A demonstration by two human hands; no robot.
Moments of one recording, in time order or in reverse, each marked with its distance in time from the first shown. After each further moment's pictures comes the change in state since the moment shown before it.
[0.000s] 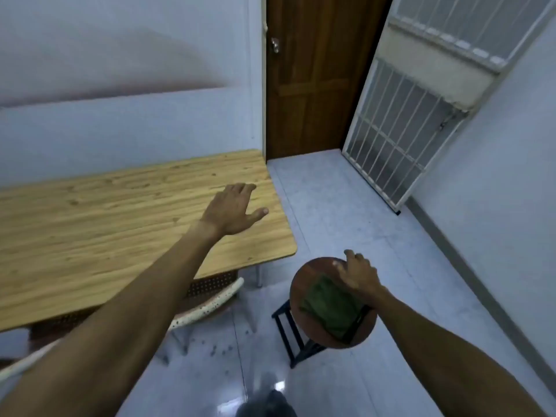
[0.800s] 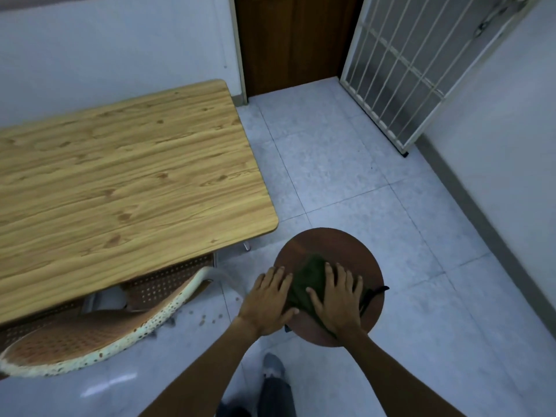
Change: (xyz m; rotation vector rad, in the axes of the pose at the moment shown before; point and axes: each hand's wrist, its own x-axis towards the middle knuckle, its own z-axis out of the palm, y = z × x) left_hand -0.044 0.064 0.333 0.028 -0.440 0.200; right_hand 0.032 0.063 0.182 -0.199 0.058 -0.040
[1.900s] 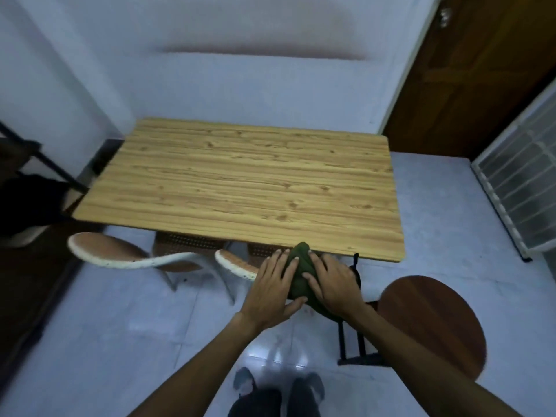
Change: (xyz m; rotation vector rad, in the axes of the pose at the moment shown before) left_hand -0.290 -0.099 -0.093 -0.088 0.533 -0.404; right_hand -0.096 -0.288 -0.134 0.031 0.231 -0.932
